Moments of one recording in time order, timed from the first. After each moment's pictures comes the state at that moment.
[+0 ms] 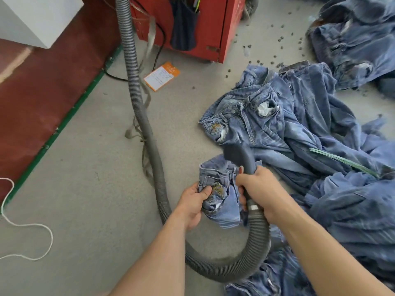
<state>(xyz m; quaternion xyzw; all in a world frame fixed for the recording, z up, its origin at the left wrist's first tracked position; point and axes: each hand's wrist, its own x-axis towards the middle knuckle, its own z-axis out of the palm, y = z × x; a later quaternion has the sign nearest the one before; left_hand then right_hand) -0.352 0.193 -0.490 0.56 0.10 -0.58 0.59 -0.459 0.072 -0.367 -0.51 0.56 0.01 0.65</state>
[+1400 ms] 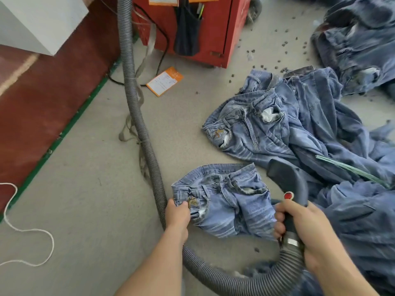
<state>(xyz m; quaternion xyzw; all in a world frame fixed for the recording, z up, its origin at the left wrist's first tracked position) -0.334 0.219 -0.531 0.79 0.19 -0.39 0.44 -0.528 0.080 -0.363 -0.33 0.62 -0.12 0.70</state>
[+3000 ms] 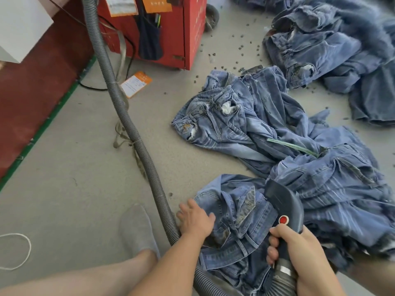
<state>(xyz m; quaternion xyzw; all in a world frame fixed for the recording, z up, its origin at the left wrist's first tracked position) -0.464 0.196 -0.471 0.86 -0.24 -0.45 0.01 -0.646 0.141 -0.322 -0.30 0.67 -0.17 0.66</state>
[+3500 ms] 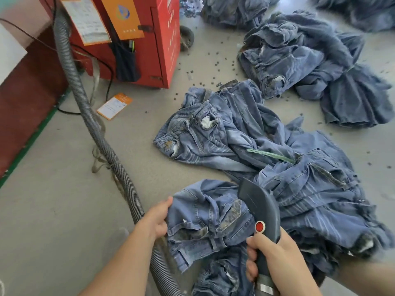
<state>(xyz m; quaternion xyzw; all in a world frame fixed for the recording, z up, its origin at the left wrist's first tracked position) -0.371 0.175 -0.487 0.63 0.19 -0.61 0.43 -0.639 0.135 -0.299 -0.35 0.61 -0.17 0.69</state>
